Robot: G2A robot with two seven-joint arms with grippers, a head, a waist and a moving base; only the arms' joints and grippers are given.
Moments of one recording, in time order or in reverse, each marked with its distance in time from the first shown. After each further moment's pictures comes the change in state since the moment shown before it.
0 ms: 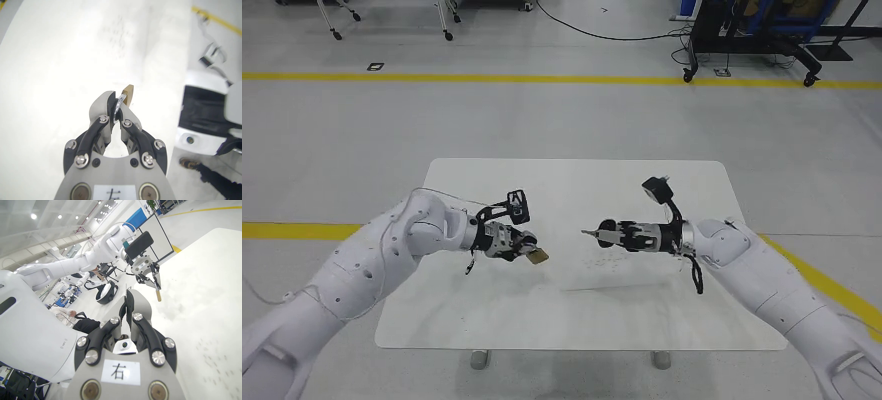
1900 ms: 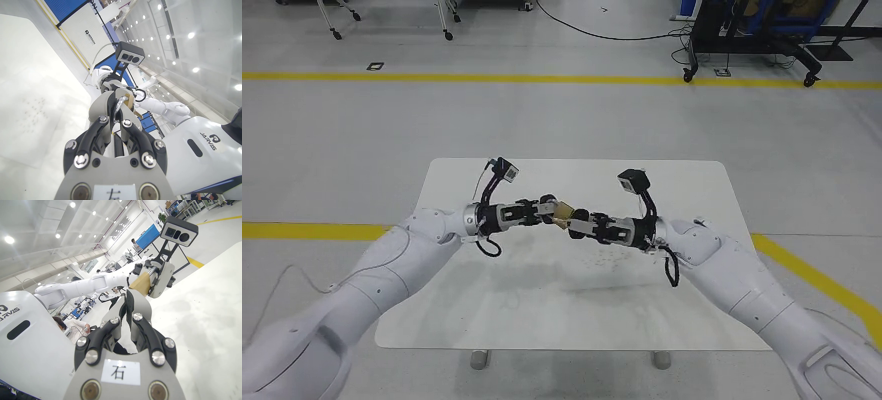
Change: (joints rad) left arm 0.009 -0.168 0.058 0.245 -1.375 0.161 -0.504; right arm 0.000 -0.099 -0.011 -0.055 -0.002 0.076 -0.104
